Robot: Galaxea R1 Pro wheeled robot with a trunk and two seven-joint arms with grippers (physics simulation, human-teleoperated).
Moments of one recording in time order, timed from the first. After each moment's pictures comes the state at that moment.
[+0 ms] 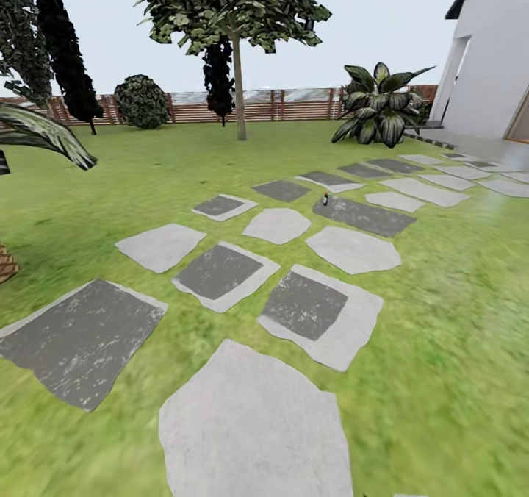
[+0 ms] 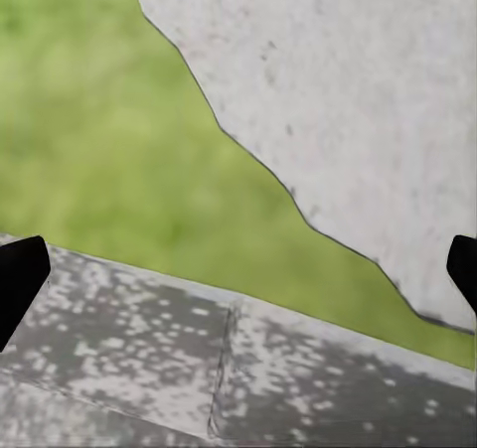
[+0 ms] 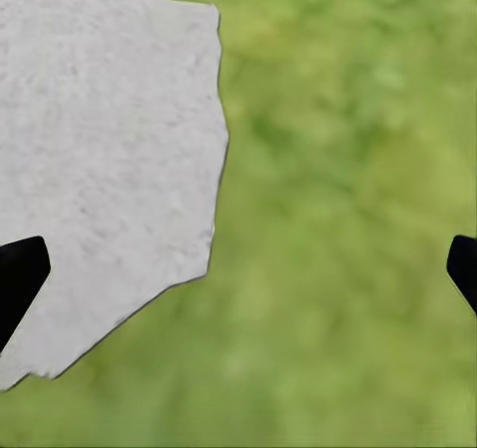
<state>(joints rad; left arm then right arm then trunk) -0.17 0.06 0.00 -0.23 0.01 -0.41 0.00 -0.16 -0.06 -0.05 -0.40 0.00 -0.38 0.00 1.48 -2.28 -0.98</state>
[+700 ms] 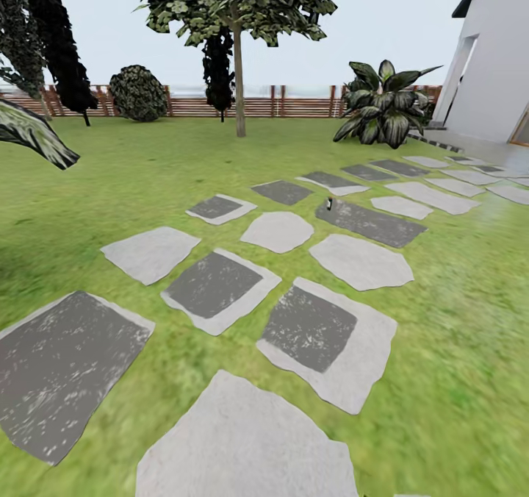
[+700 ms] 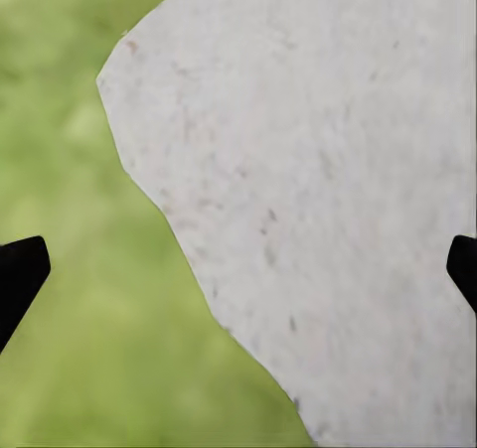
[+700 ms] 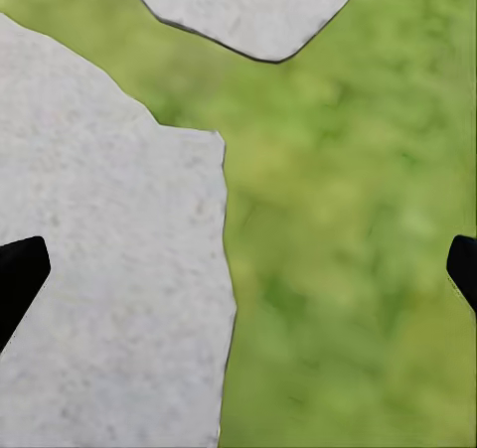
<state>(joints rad) -0.17 0.06 0.00 -0.23 0.01 -0.41 0.00 -0.16 -0.06 -0.05 -0.40 0.00 -0.38 0.00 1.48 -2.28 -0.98</state>
